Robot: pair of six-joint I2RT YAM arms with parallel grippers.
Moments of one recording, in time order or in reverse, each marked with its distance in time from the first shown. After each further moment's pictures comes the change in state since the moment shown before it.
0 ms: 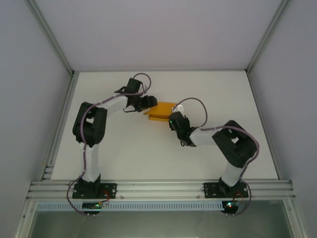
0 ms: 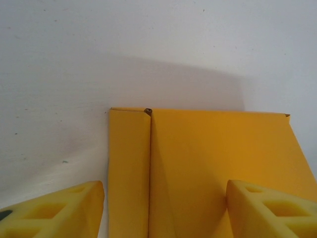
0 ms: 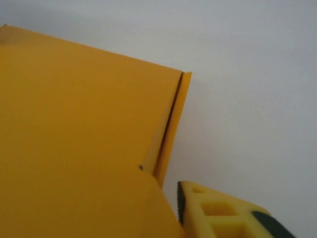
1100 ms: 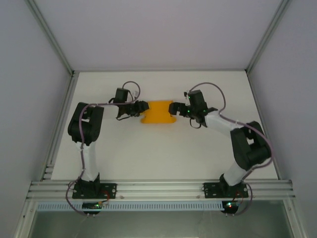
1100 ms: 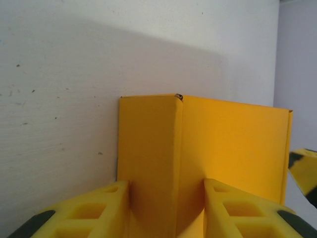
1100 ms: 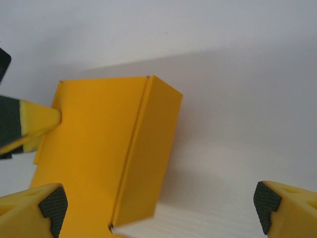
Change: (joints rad) left arm 0.126 0.000 -0.307 0.476 0.291 -0.150; right arm -0.317 -0.048 0.262 -0.393 -0.714 0.229
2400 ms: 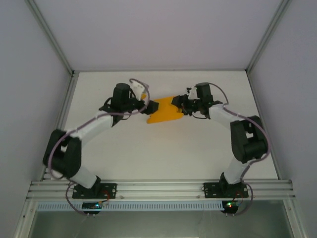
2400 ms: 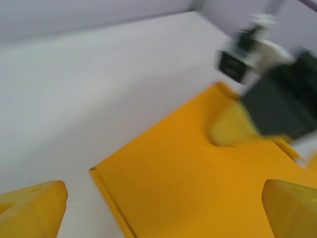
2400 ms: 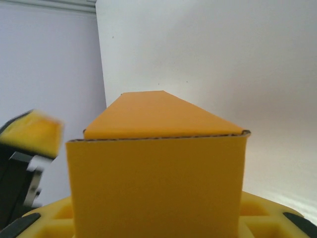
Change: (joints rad) left arm -0.230 -0.562 -0.140 -0.064 -0.321 0.700; right arm -0.131 0.028 0.078 -0.021 -0.554 0.412
